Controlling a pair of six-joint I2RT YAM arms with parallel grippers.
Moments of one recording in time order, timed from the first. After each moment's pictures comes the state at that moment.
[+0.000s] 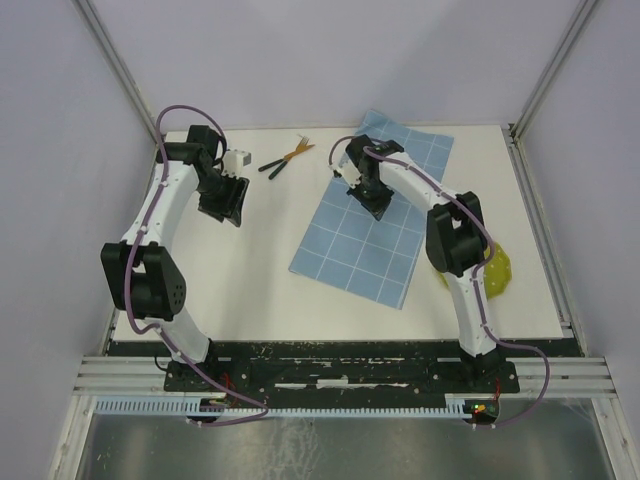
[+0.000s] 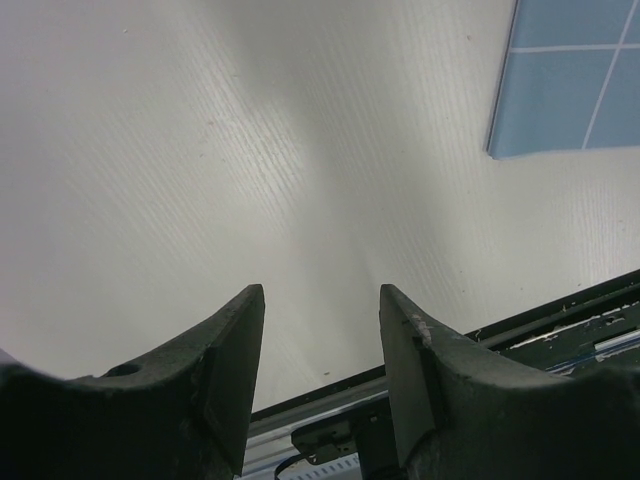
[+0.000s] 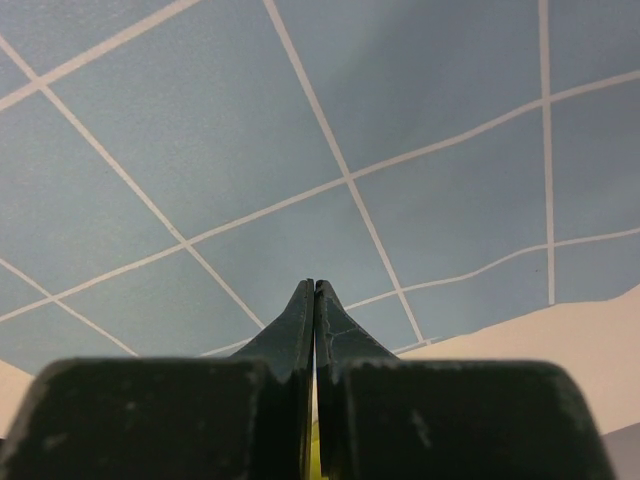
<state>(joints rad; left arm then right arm) -0.08 1.72 1.64 -1.20 0.19 0.28 0.49 2.29 2.05 -1.13 0.06 -0.30</state>
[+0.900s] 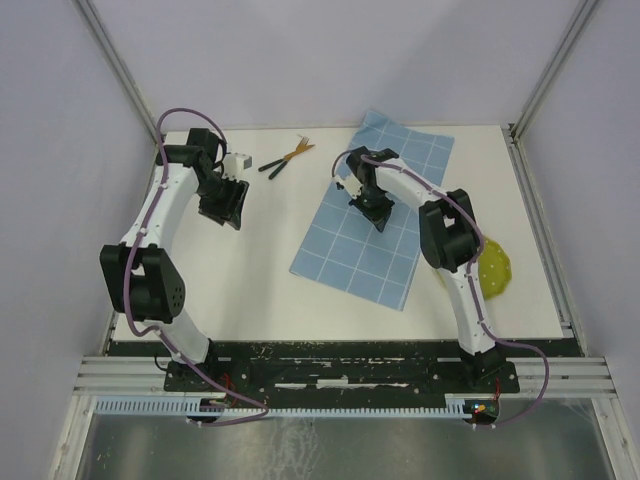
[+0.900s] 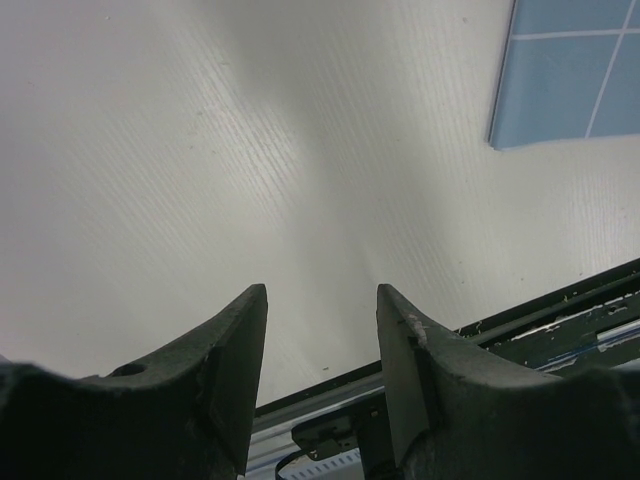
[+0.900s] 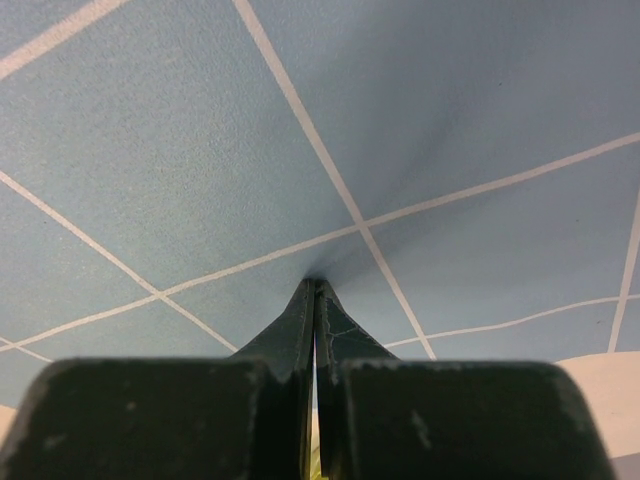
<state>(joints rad) -0.08 1.70 1.61 -1.20 0.20 0.28 0.47 2.40 2.07 -1.15 0.04 -0.27</state>
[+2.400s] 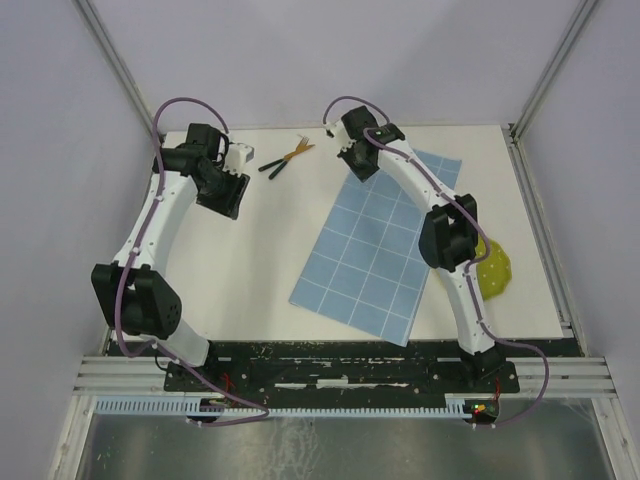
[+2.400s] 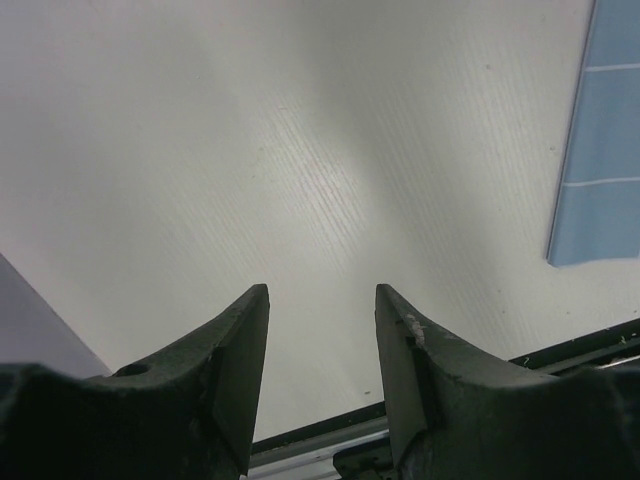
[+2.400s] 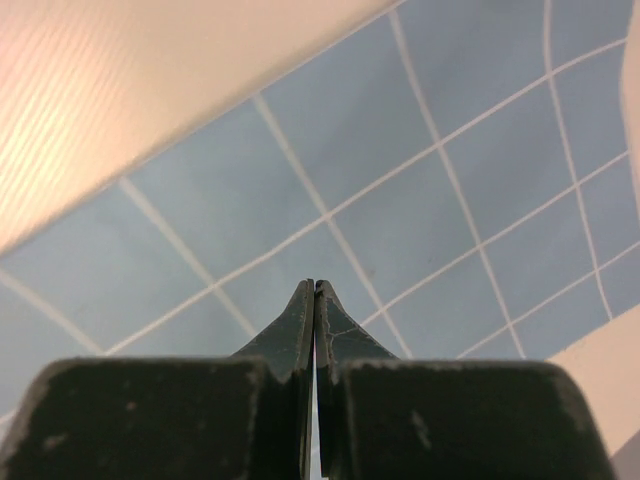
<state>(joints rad) -0.13 1.59 1.59 -1.12 0.10 0.32 0.49 2.33 2.27 -0.97 0.15 -0.27</state>
